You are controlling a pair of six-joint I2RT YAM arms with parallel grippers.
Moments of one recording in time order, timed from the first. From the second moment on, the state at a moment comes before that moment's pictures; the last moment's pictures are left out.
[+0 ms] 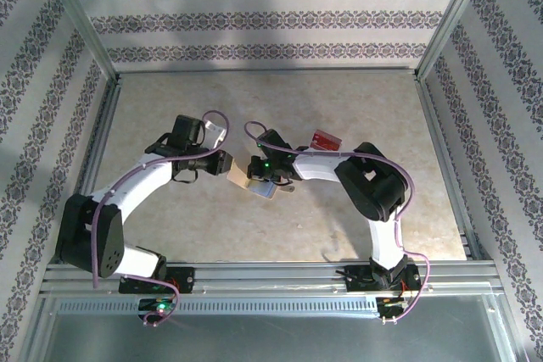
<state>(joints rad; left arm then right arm) -0.28 1.41 0.91 -0.42 0.51 -0.03 0.74 2.00 1.17 -0.10 -0.30 0.83</state>
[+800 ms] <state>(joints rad) -0.29 1.75 0.92 -0.39 0.51 -0.09 0.74 1.76 1.06 -0.15 -0.29 0.81</state>
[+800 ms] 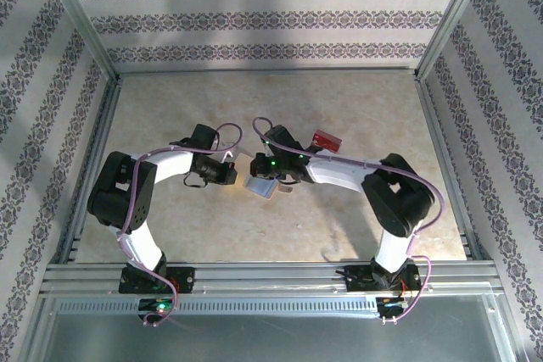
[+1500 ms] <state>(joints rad) -0.45 1.79 1.09 -0.45 0.49 -0.06 0.70 1.73 0.85 -0.09 -0.26 0.83</state>
